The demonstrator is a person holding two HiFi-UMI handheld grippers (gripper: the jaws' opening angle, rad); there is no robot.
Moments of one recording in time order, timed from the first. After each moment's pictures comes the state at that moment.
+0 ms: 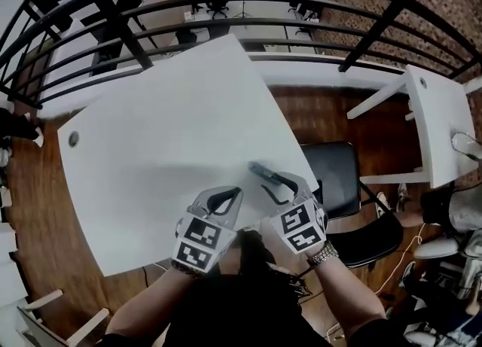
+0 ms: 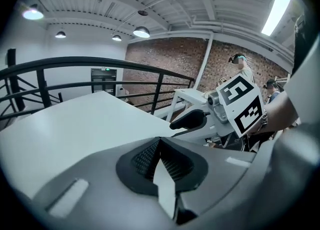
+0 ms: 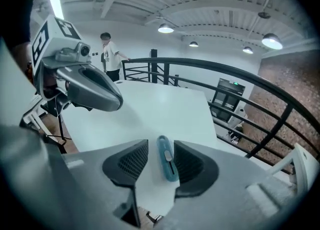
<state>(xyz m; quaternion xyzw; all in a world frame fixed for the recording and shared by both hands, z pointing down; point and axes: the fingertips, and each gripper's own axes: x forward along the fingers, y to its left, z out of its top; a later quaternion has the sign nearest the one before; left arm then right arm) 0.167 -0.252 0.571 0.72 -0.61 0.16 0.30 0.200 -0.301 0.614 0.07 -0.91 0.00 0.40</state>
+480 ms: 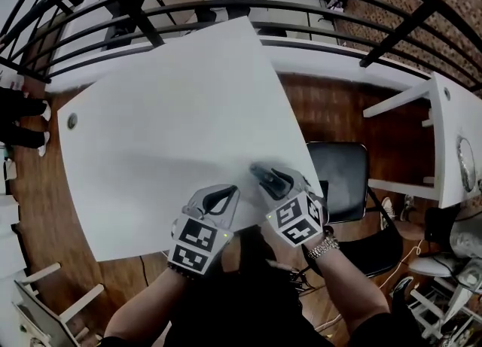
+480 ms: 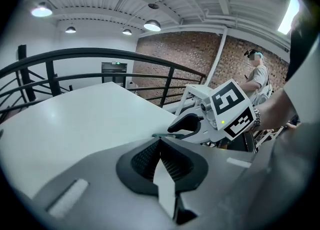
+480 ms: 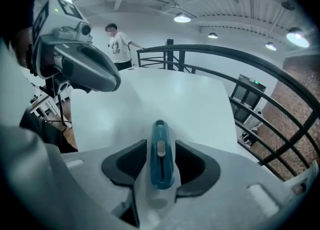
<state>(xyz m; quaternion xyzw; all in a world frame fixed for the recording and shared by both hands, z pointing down) 0.159 -0.258 0.602 0.67 -0.64 0.17 0.34 0.193 -0.306 0.675 -0.03 -0.90 -0.02 0.44</state>
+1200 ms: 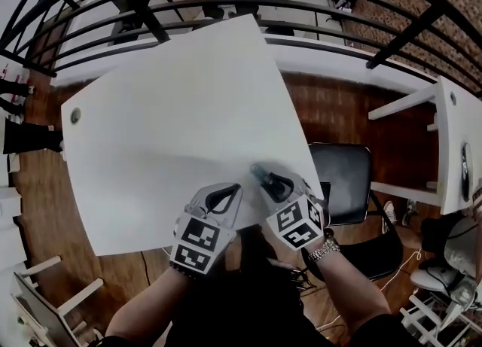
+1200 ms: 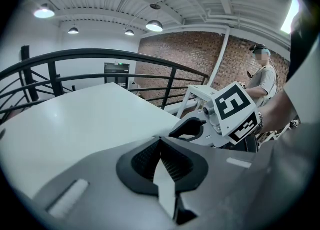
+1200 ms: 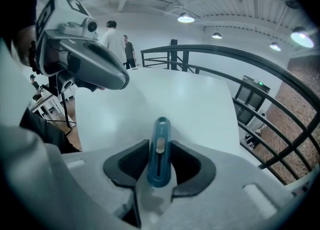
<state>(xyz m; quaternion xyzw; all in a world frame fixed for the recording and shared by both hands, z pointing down) 0.160 -0.265 0.597 0.66 -0.65 0.17 0.34 0.195 -0.301 0.673 -0.05 -0.90 -0.02 0.44</state>
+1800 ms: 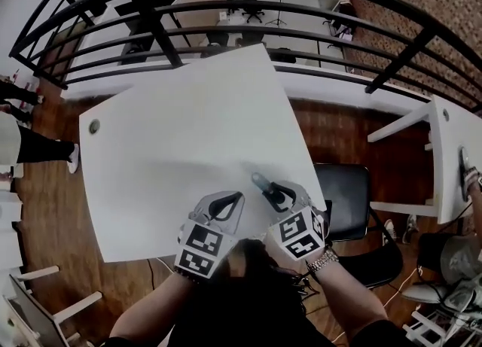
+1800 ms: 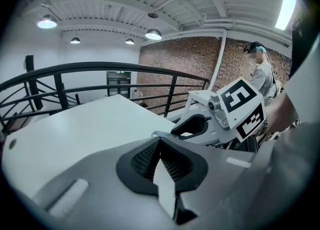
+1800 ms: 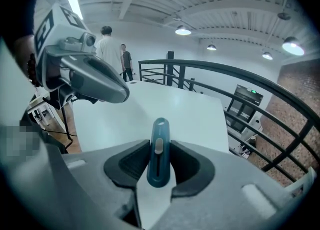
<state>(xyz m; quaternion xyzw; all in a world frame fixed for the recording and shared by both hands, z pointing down) 0.142 -0.248 0.562 0.66 -0.67 0.16 0.30 0.172 -0.289 0.620 -0.02 -0.92 -0.03 0.39</state>
